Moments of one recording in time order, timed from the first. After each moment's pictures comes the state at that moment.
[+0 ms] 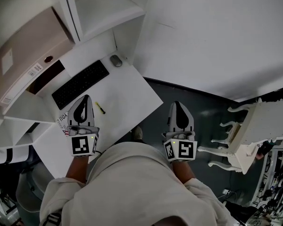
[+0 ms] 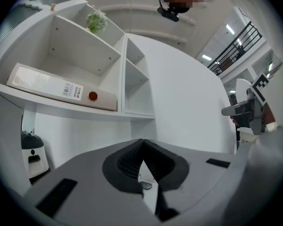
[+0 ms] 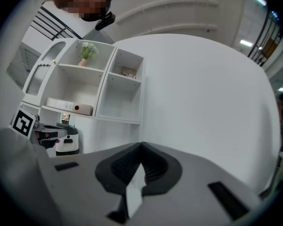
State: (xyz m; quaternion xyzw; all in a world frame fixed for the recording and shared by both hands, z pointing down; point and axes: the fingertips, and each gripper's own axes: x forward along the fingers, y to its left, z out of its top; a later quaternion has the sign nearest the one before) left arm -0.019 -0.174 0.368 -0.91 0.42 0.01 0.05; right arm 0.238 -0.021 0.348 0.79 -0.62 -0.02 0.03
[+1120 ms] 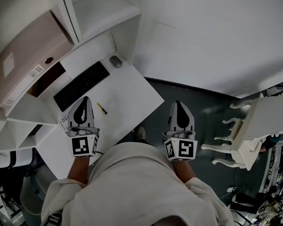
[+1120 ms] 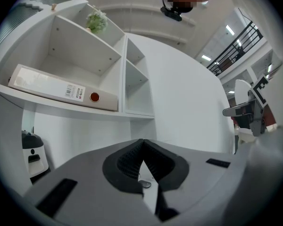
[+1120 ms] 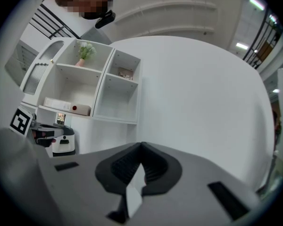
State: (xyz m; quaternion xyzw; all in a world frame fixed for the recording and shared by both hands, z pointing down) left arm -0.025 -0.167 0.368 -0.91 0.41 0.00 0.05; right arm 0.238 -0.006 0.350 0.80 -0.60 -0.02 0.02
